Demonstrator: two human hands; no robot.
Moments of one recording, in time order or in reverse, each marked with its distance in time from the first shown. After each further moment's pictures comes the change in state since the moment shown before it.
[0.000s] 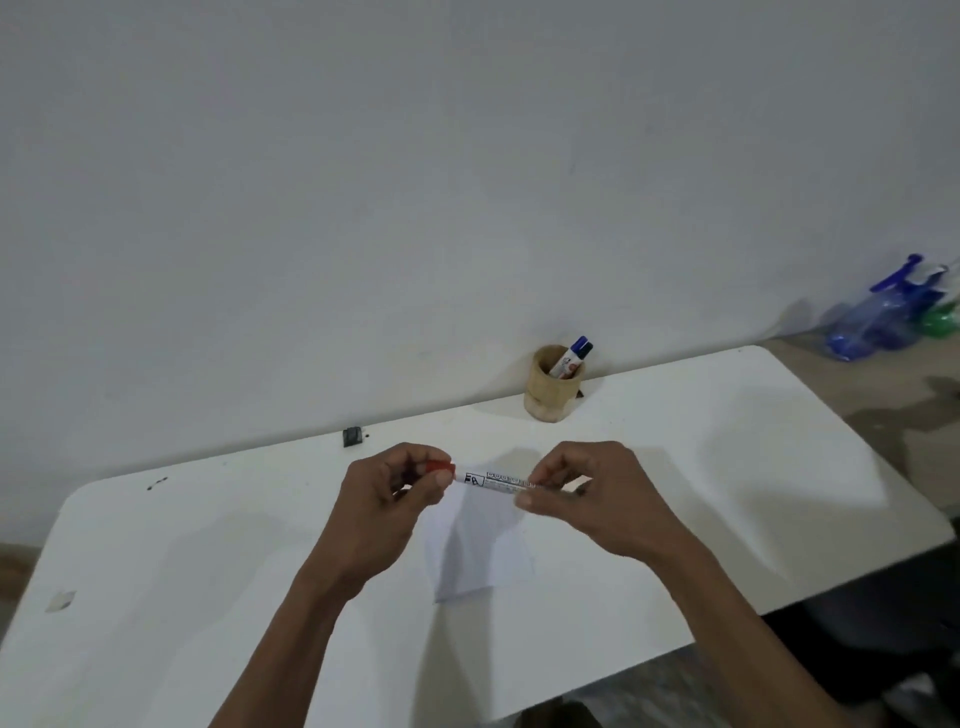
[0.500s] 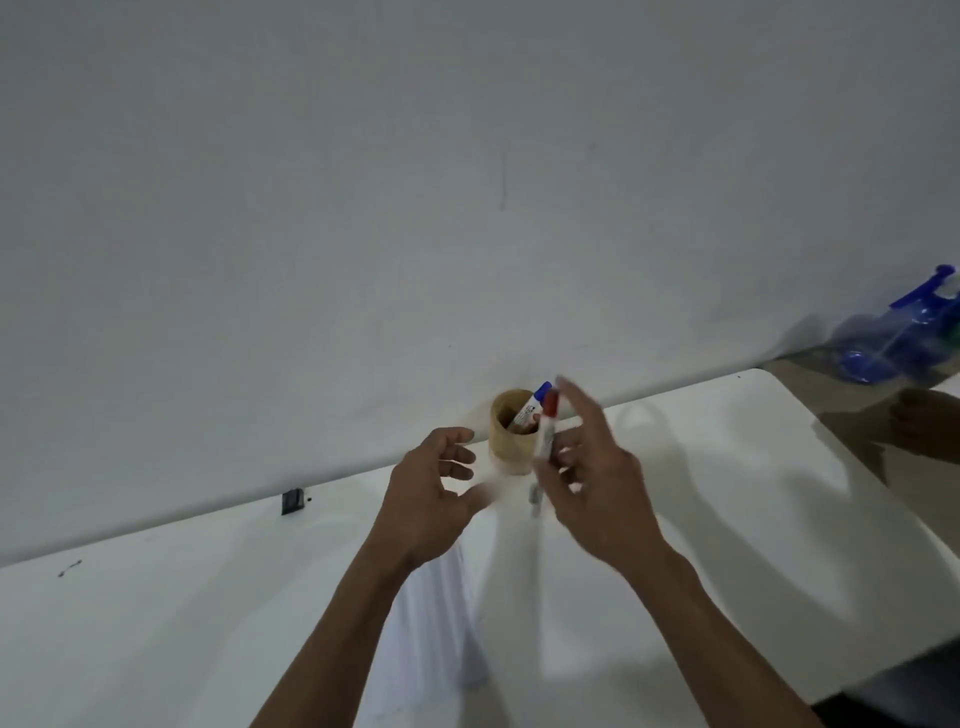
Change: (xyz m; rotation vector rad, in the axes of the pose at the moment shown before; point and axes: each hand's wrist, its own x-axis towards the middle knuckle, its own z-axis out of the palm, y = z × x) left_hand 0.118 0.022 0.104 0.292 -0.038 -0.061; right_hand 0.088 0.037 -0.061 -0.046 0.265 -0.199
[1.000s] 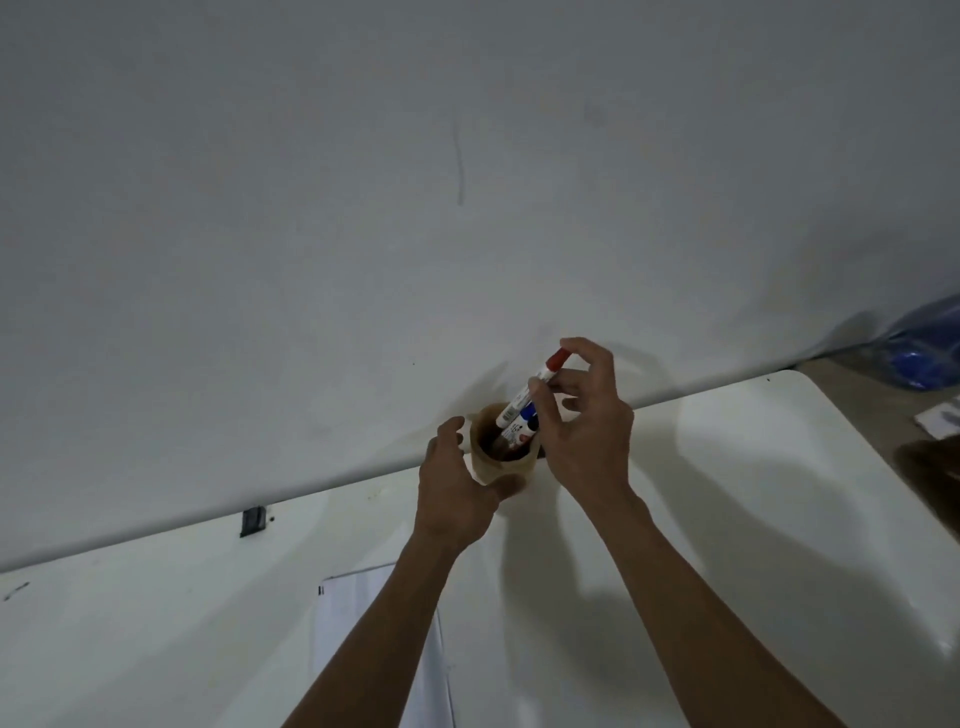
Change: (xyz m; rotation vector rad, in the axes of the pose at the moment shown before) left_hand 0.091 -0.023 0.080 0.035 0.104 -0.187; right_hand 0.104 0.060 0.020 0.094 0.278 0.025
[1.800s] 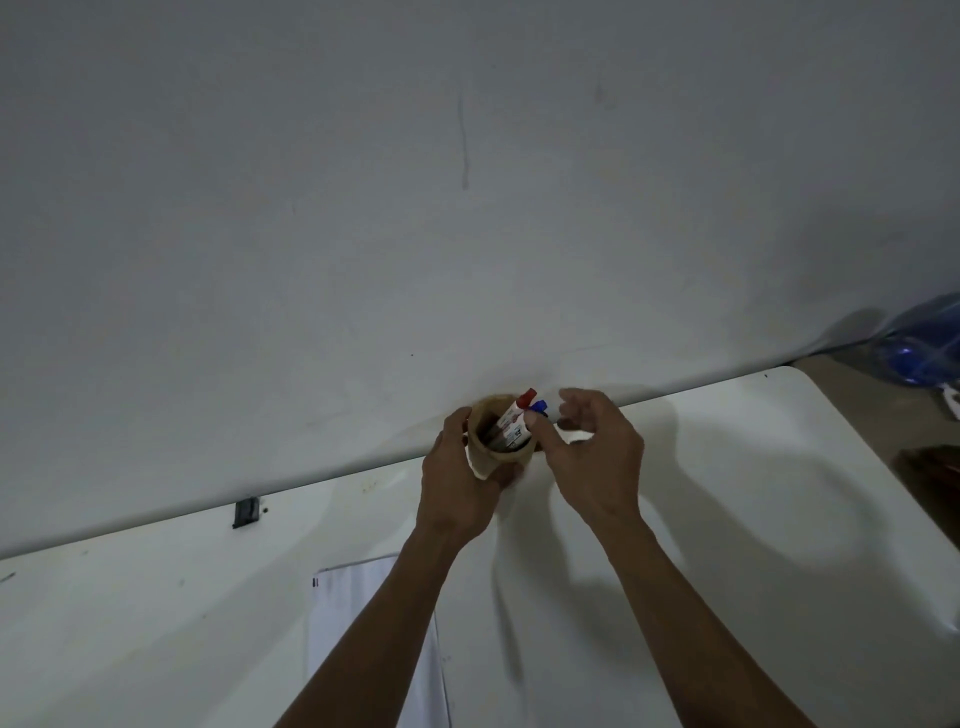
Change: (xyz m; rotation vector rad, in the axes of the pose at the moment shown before) left_hand 0.006 -0.011 0.008 -0.092 0.019 0.198; right_hand -0.021 0.029 -0.006 -0.084 -0.007 0.246
